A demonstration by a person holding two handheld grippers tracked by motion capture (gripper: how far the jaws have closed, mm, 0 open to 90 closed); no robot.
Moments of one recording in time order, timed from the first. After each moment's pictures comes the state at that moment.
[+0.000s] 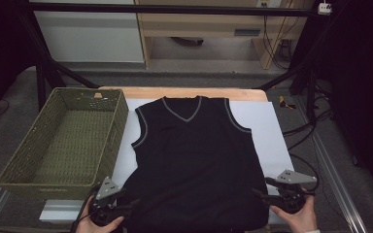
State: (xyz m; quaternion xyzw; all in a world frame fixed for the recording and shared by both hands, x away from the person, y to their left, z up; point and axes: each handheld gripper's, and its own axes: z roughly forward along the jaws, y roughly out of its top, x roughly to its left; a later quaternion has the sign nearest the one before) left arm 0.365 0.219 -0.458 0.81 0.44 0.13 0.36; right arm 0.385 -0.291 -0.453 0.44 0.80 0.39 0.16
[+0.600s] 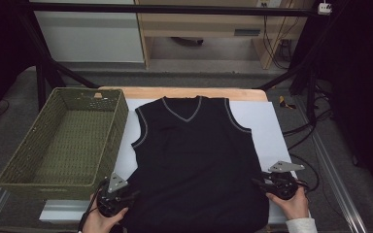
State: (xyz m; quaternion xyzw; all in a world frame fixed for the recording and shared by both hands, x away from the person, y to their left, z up) left arm 0.382 0.215 -0.474 0.82 0.44 0.17 0.33; right arm 0.423 -0.295 -0.476 0.45 0.81 0.34 0.17
